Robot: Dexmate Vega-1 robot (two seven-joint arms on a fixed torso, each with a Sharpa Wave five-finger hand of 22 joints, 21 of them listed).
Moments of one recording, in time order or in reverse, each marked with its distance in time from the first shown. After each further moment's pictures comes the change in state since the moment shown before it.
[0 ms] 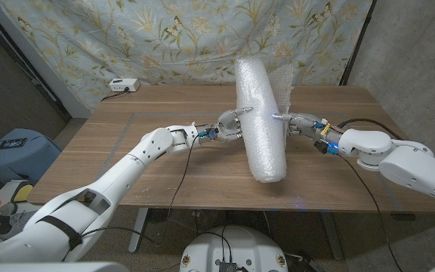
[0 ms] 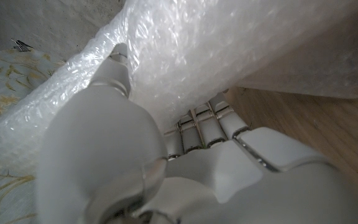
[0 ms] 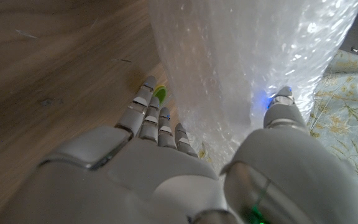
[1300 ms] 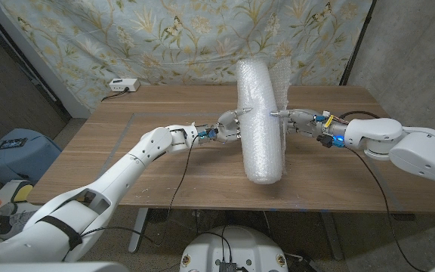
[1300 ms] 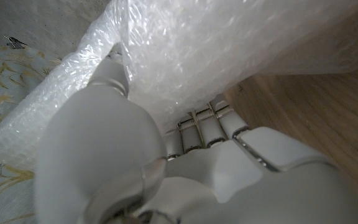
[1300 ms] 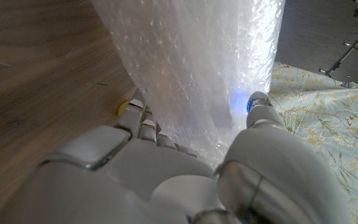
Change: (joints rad) left arm 0.003 0.001 -0.007 -0.010 0.000 0.031 0.026; left_hand 0.004 -0.004 0.000 0.000 0.001 0.023 -0.002 0.002 0.004 0.017 -0.002 -0.012 0.056 0.012 0.000 0.009 0.011 0.000 0.000 0.012 -0.003; right arm 0.015 -0.077 0.056 -0.059 0.134 -0.026 0.154; right_hand -0.017 0.030 -0.022 0.017 0.000 -0.065 0.000 -0.026 0.005 -0.102 0.006 -0.040 0.009 -0.083 0.070 -0.037 0.010 -0.072 0.094 -0.024 0.000
